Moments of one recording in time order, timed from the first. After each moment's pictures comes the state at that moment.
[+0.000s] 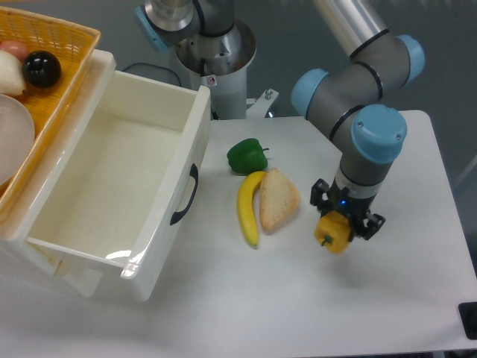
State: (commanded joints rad) arm 2.70 -2.03 -1.45 -1.16 1.54 1.31
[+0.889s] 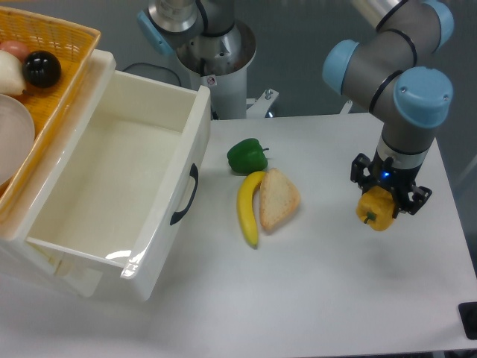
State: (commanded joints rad) arm 2.78 -2.00 -1.40 -1.19 1.57 1.46
